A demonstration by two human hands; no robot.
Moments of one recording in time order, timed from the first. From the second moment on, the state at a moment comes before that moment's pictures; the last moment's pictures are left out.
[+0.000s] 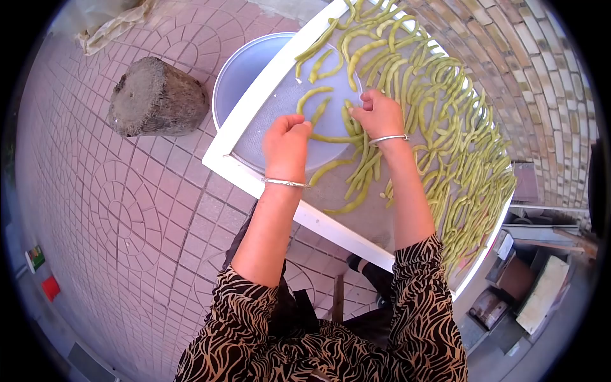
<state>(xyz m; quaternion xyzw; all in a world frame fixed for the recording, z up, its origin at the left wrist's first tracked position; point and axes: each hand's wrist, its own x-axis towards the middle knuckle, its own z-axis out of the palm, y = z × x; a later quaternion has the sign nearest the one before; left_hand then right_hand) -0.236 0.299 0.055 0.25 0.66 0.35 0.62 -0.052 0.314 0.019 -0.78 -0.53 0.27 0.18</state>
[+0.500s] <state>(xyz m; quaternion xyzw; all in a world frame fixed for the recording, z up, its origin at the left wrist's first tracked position) -0.237 0.299 0.054 0.26 0.66 0.36 0.60 -0.056 0.349 0.019 -0.75 -0.45 0.37 0.32</state>
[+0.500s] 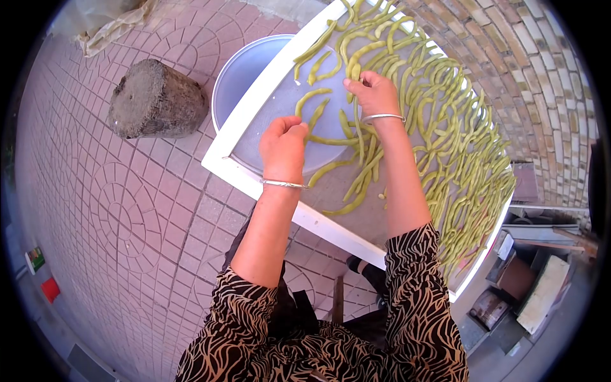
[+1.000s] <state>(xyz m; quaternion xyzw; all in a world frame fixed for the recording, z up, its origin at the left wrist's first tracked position) -0.240 0.301 0.057 0.24 0.66 0.36 0.62 -0.064 0.335 0.019 -0.81 -0.53 0.22 0.12</state>
